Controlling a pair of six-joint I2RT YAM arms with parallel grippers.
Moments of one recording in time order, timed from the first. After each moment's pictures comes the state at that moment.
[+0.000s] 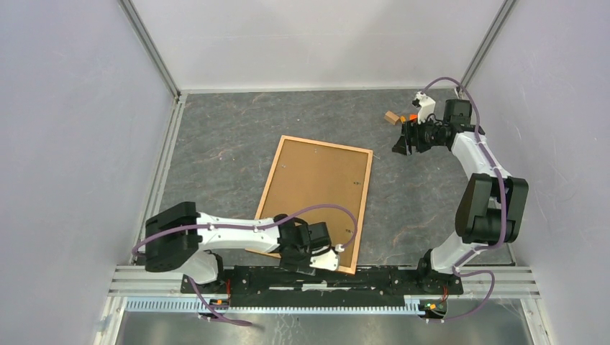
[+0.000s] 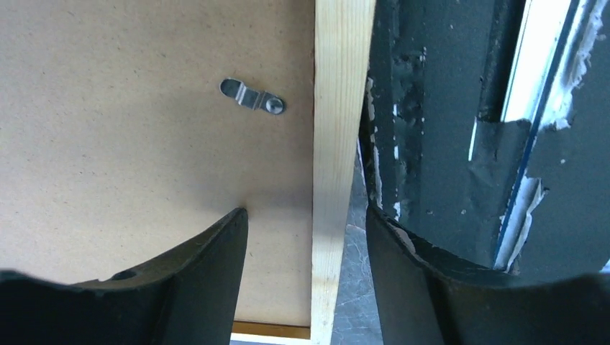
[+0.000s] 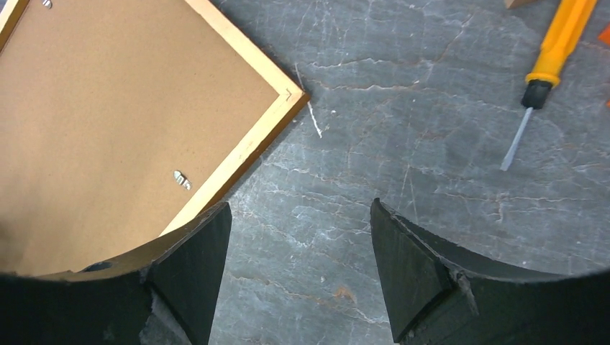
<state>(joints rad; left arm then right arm) -1.32 1.48 0.82 -0.70 0.00 0.46 -0.16 1.64 1.22 -0.51 -0.68 -0.36</state>
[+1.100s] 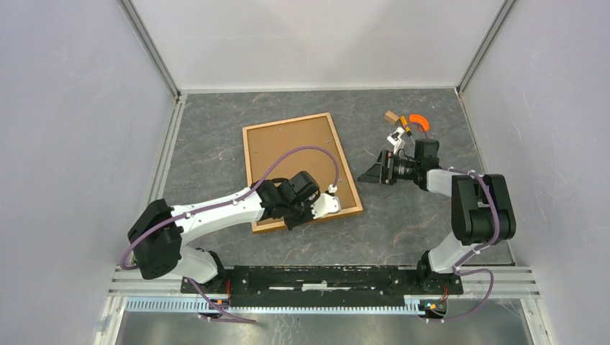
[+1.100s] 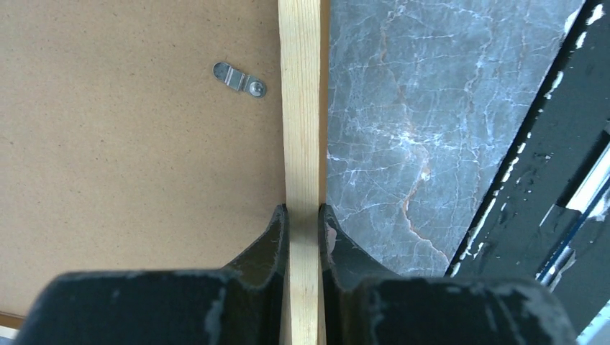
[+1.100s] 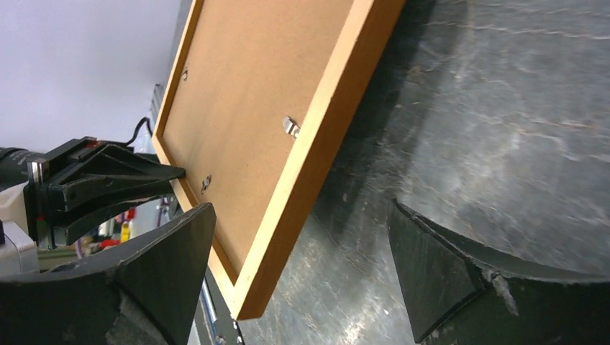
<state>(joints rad) -1.00 1.43 0.96 -0.63 0.06 0.38 -0.01 1.62 0.70 0.13 -1.06 0.24</state>
